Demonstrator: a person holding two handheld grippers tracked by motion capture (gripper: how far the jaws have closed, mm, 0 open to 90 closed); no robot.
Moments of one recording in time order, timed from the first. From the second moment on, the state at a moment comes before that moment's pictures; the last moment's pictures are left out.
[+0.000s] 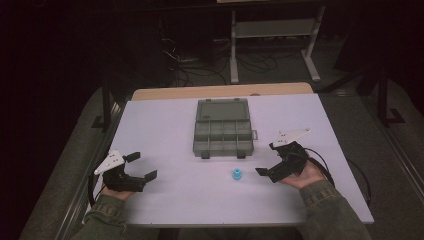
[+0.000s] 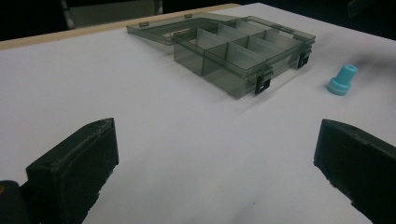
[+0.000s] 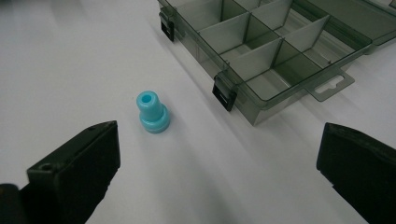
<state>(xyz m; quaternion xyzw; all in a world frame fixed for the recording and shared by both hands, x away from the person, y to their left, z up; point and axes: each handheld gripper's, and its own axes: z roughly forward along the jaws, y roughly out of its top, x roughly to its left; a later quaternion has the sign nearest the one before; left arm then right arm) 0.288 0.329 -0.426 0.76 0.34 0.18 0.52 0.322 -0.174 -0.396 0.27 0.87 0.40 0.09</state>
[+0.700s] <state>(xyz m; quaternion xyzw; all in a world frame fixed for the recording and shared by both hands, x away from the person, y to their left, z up) 0.288 0.329 -0.426 0.76 0.34 0.18 0.52 0.323 -0.154 -0.401 0.25 0.88 0.39 0.08</state>
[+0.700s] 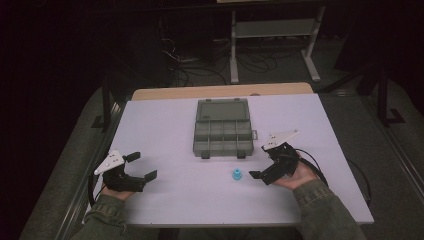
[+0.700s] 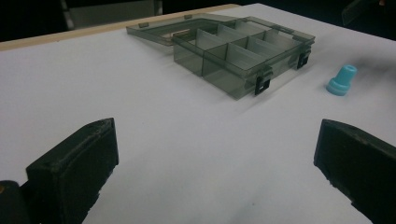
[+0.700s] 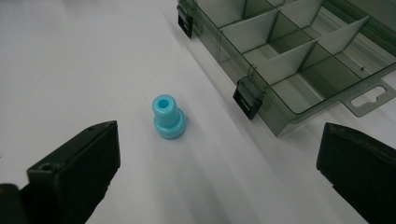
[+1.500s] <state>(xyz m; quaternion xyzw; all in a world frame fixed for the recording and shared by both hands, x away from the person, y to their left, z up) 0.288 0.329 -0.425 0.76 0.34 0.18 0.52 0.326 -0.133 -0.412 0.22 0.90 0.37 0.06</state>
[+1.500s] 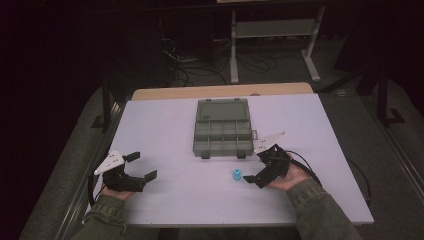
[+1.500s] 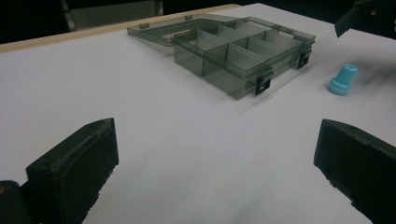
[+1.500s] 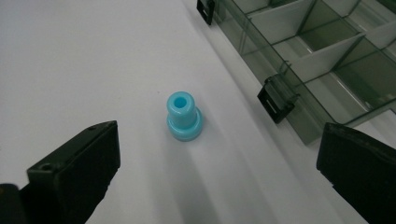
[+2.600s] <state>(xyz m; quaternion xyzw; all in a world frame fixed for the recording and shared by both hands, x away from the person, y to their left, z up) 0.288 0.328 -0.426 0.76 0.34 0.18 0.52 0.335 -0.091 -0.425 0.20 0.92 0.33 0.02</state>
